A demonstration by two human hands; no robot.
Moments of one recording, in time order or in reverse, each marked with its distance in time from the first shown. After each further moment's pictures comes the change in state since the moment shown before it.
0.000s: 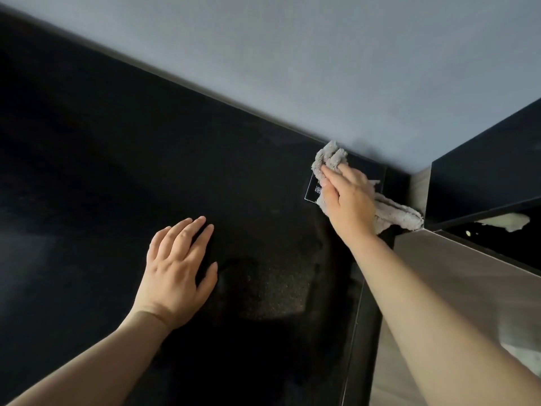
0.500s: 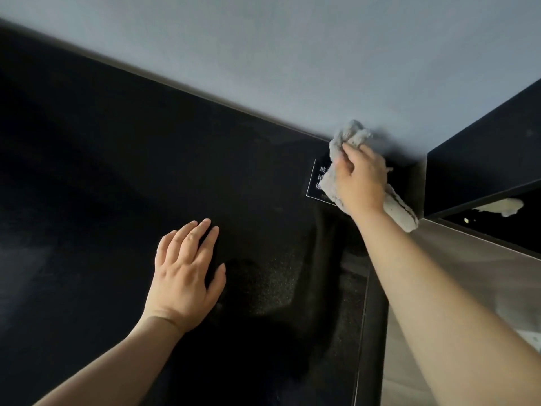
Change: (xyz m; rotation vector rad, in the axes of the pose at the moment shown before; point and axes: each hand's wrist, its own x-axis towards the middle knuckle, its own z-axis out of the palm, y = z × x) left_hand -0.006 0.002 -0.001 0.004 -0.008 0.050; right_hand 0.020 -0.008 -0.027 0.003 -0.015 0.261
